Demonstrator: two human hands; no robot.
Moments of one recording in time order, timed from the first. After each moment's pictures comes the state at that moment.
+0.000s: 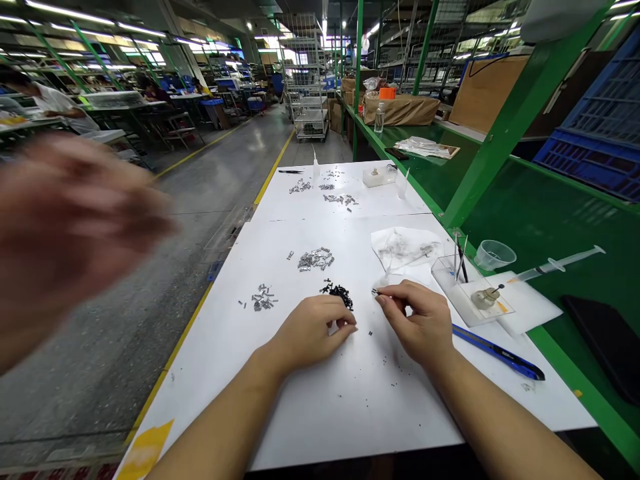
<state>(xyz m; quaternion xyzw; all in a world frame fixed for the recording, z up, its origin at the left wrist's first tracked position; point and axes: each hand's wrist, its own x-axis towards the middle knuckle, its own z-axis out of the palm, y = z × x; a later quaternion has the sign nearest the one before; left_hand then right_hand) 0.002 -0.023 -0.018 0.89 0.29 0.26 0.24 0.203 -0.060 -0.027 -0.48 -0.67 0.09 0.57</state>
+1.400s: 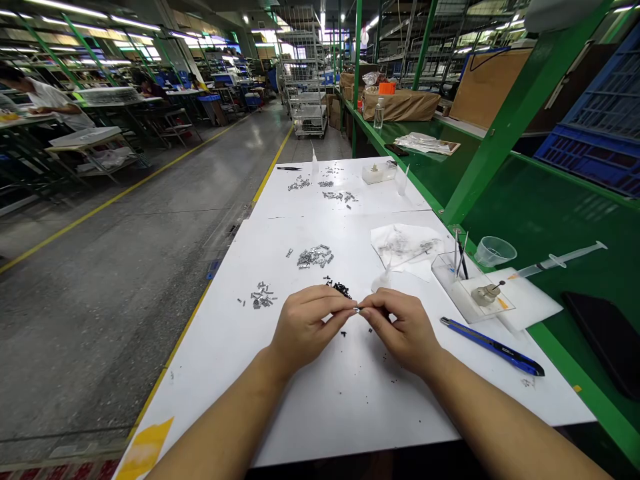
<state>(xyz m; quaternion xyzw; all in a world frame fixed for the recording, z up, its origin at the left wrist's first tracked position) 0.009 -0.022 -0.012 0.82 0.23 0.49 0.15 0.191 -0.064 -0.026 -0.43 -0.71 0.24 0.50</state>
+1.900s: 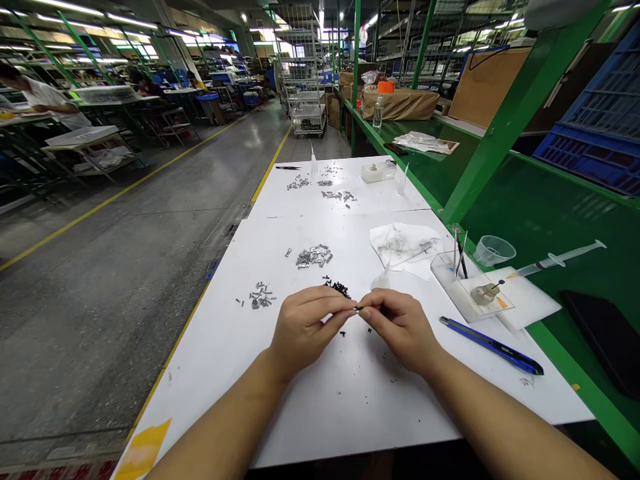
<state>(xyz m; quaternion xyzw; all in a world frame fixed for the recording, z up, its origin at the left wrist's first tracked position) 0.011 -0.023 -0.012 0.81 0.22 0.51 0.17 0.191 -0.065 -0.025 -0.43 -0.64 0.40 0.51</state>
